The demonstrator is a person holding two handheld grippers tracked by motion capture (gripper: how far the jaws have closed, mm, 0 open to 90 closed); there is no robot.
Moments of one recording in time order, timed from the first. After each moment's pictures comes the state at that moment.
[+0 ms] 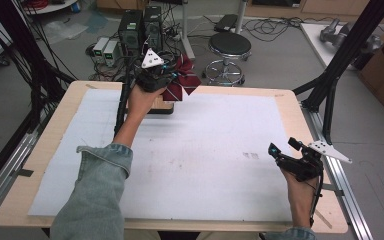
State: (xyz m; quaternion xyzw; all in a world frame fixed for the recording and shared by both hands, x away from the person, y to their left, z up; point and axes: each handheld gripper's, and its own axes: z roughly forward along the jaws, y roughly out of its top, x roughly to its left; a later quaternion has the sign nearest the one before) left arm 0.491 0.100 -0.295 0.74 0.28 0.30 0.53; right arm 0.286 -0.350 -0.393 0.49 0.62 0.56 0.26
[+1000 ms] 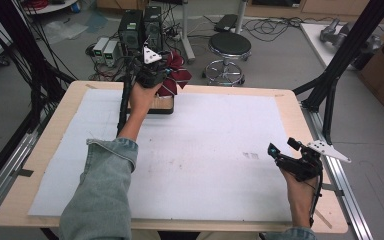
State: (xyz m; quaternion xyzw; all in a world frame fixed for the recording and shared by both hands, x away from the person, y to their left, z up) left arm 0.514 0.106 -0.307 0.72 0.36 0.34 0.48; right arm 0.287 -0.349 -0.394 0.49 0.62 0.55 0.25
